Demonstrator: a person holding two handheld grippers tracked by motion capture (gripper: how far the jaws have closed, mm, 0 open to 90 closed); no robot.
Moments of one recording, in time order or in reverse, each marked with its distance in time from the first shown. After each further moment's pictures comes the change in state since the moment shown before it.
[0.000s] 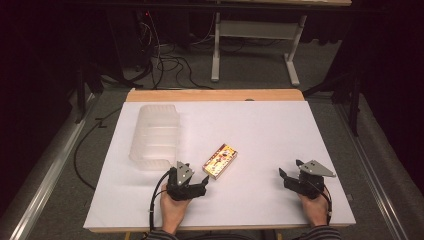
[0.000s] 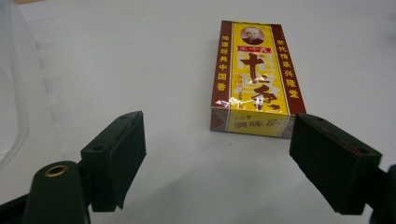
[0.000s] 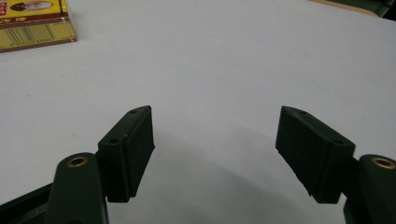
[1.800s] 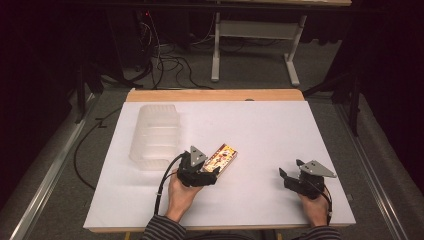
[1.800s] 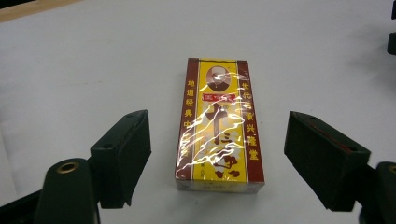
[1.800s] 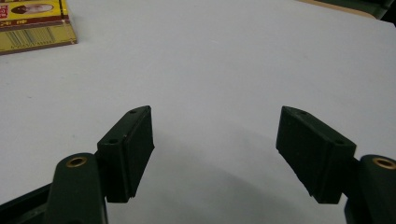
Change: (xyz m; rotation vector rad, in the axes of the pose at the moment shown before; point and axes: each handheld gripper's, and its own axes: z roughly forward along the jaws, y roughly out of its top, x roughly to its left) left arm -0.011 0.061 0.013 0.093 -0.083 0.026; right arm 0.000 0.000 -0.001 -0.008 -0.001 0.001
